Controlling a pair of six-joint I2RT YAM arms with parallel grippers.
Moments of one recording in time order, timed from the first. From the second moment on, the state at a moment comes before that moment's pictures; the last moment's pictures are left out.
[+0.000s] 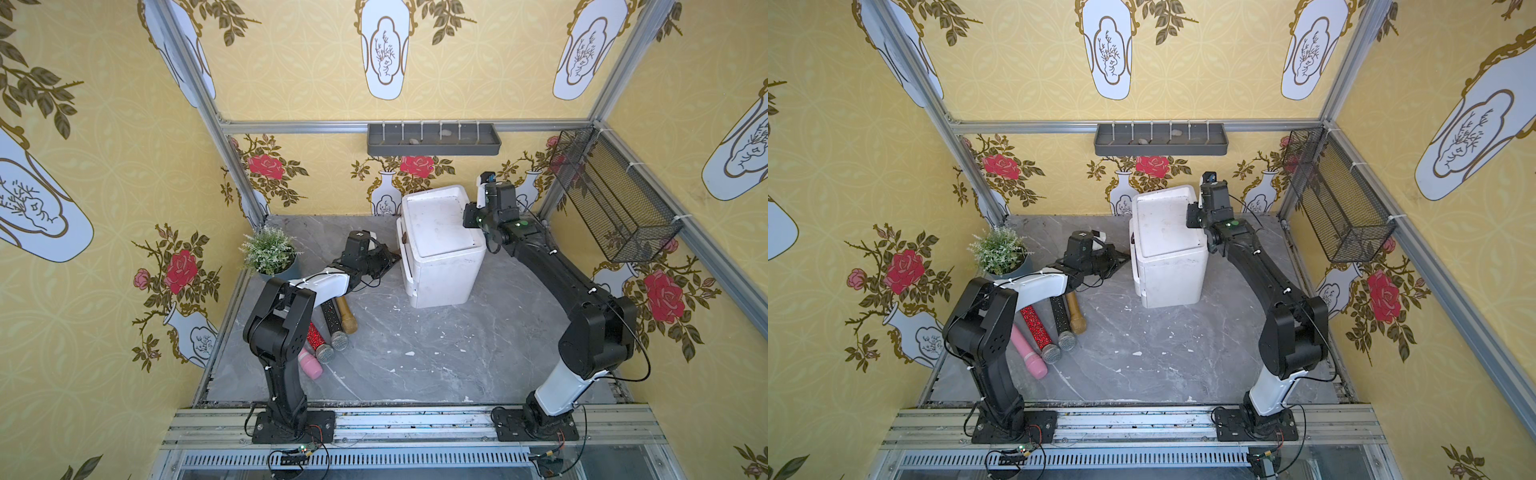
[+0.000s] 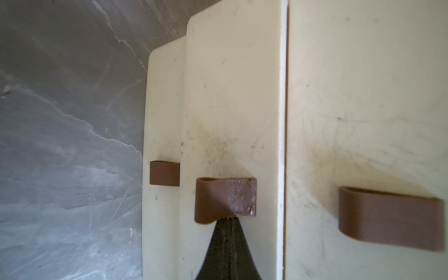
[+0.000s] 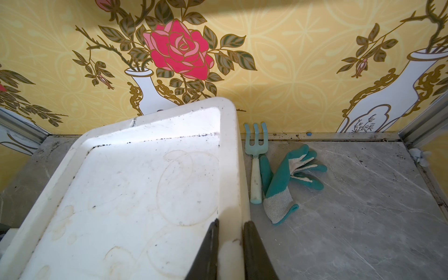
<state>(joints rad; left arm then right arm) -0.45 1.88 1.14 0.23 0.46 -1.09 0.38 1.72 1.57 -0.39 0.09 0.20</state>
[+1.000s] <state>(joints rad) -0.51 1.87 0.94 0.52 0.41 -1.26 0.31 1.68 1.57 -0.43 0.06 0.11</state>
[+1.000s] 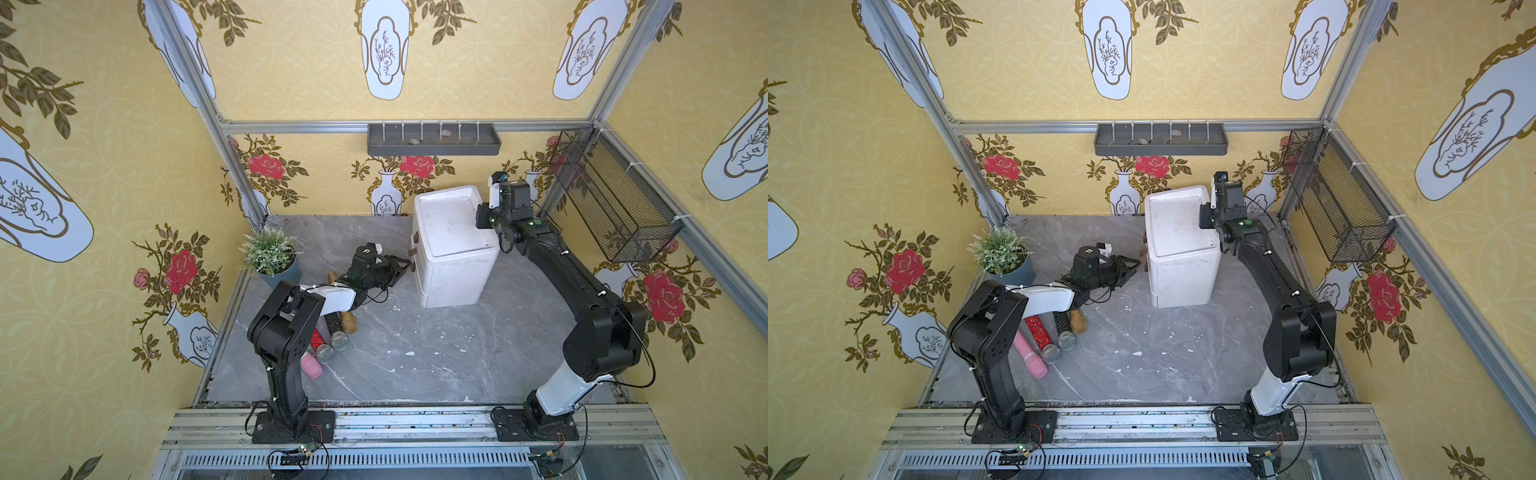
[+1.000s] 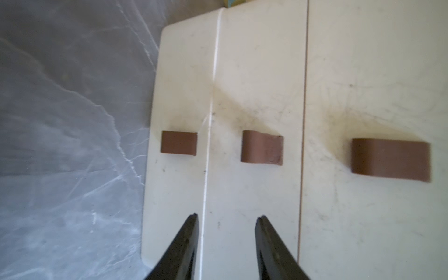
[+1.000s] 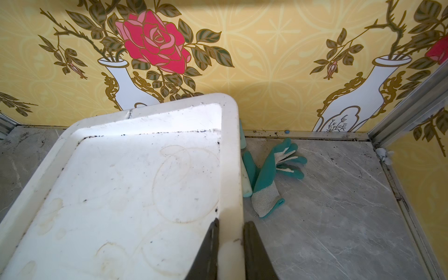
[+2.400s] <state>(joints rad) -0.54 2.26 1.06 0.96 0.27 -1.57 0.31 1.69 1.58 -0.44 0.06 0.12</state>
